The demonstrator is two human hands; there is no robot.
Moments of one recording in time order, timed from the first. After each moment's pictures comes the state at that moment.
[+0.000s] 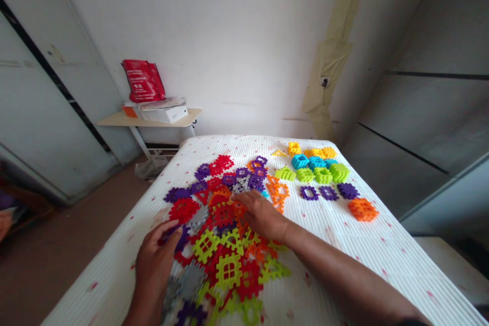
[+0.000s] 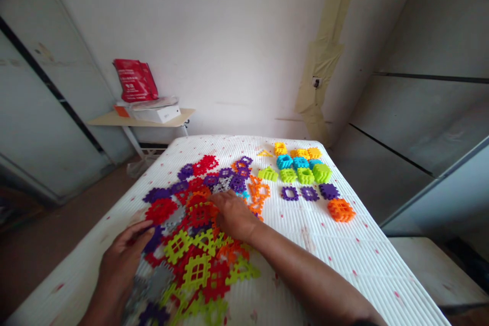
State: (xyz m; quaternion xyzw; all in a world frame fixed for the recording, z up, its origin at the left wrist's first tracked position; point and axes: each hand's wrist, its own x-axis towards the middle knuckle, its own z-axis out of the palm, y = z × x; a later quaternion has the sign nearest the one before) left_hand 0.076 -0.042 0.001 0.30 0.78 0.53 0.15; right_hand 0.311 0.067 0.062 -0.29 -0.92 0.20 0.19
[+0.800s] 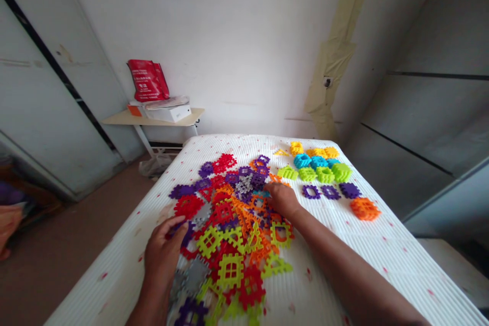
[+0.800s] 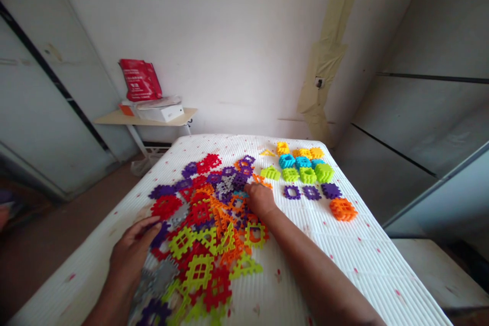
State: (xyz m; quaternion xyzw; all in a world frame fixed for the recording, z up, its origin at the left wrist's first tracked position) left_hand 0.078 -0.042 0.003 0.31 0.76 0.54 0.16; right_hand 0.343 0.111 0.042 -0.51 -0.86 0.04 0.03
